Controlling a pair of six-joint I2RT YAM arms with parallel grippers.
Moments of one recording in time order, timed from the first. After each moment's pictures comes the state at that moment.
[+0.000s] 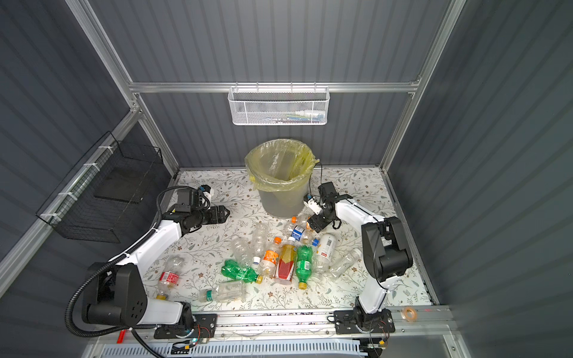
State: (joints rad) left arm -0.14 1.41 0.95 -0.38 0.24 -0.15; right arm 0.29 1.79 1.19 -0.59 -0.12 -0.46
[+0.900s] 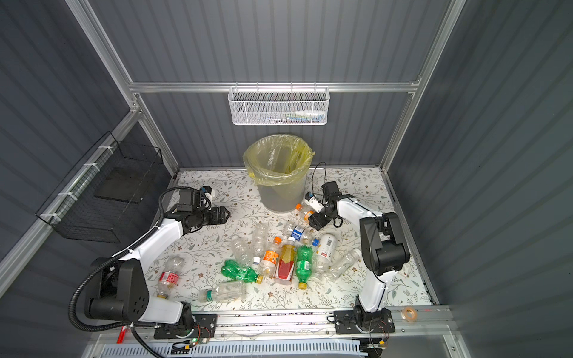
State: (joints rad) left arm -0.14 1.44 0.95 -0.38 0.24 -0.14; right arm 0.24 1.84 1.20 -0.53 -0.22 -0.49
